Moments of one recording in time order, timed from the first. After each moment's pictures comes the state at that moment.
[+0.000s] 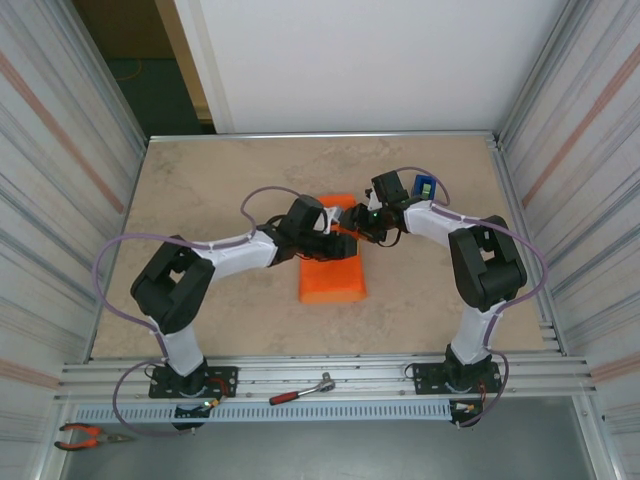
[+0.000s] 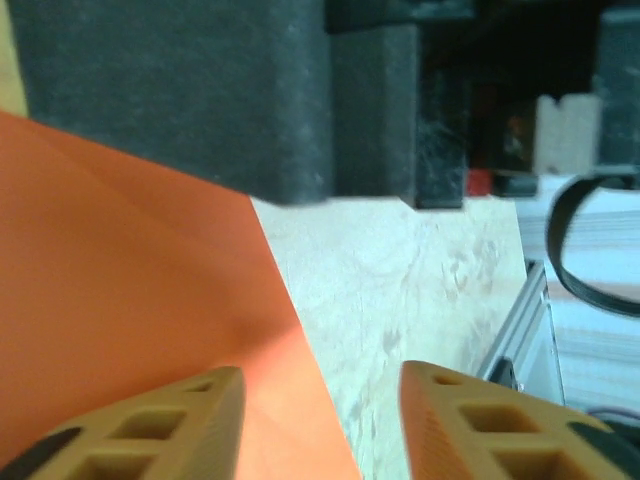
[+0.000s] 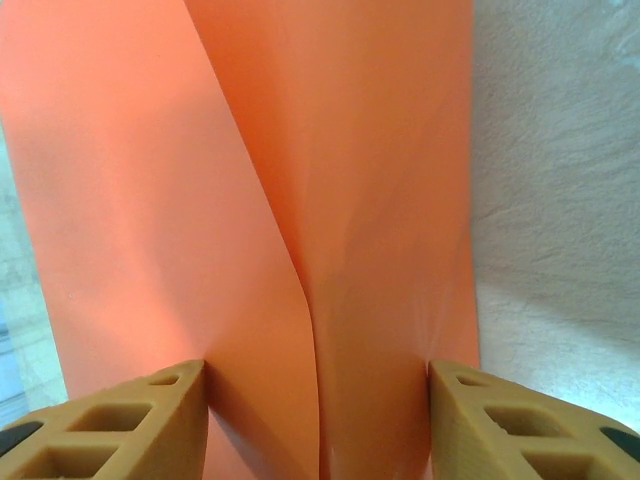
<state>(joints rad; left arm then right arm) -0.72 1.77 1.08 -0.05 0.53 -0.70 0.40 1.84 1.16 -0.31 -0.42 0.72</state>
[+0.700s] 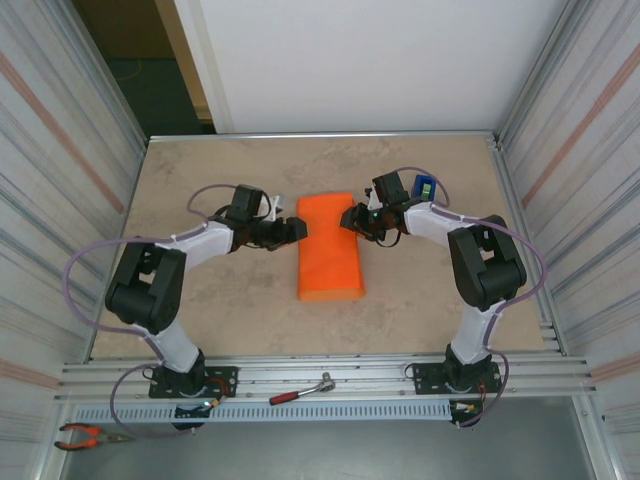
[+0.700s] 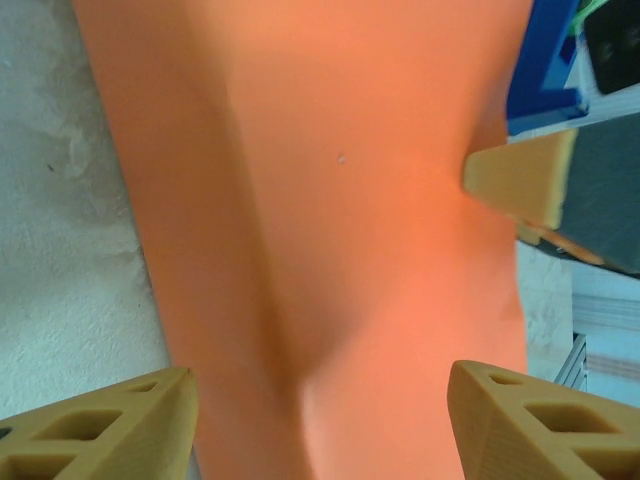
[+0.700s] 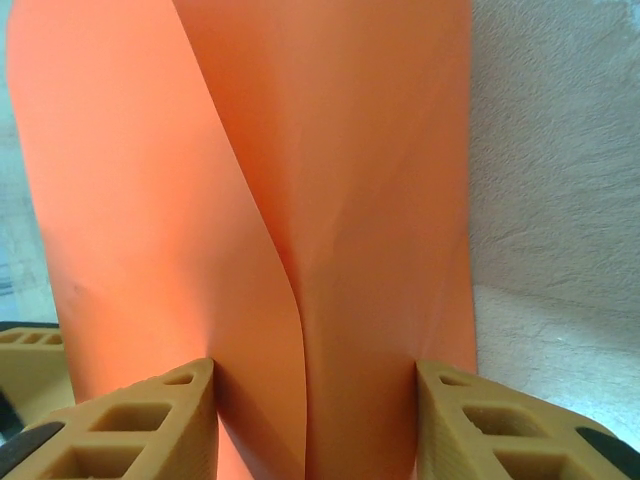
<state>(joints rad) -0.38 1.71 0.96 -0.13 0.62 -0.54 0.40 1.85 1.14 -0.25 -0.44 0.72</state>
